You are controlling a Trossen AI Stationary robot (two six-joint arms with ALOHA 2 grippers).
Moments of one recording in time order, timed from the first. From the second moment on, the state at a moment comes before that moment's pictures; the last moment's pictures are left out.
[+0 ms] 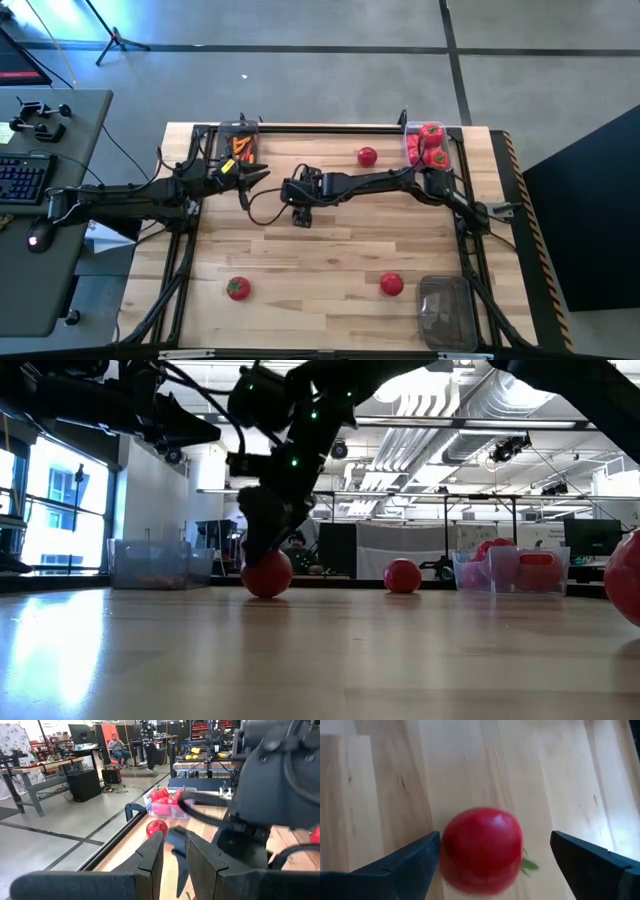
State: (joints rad) left arm 0.24 0.66 0.30 0.30 -0.13 0.09; right arm -0.05 2.29 1.92 -0.69 0.30 -0.02
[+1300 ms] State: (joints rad) left arm 0.23 0.66 0.30 0.29 -0.13 0.09; right arm 0.07 2.05 1.92 -1.08 0.32 0.17
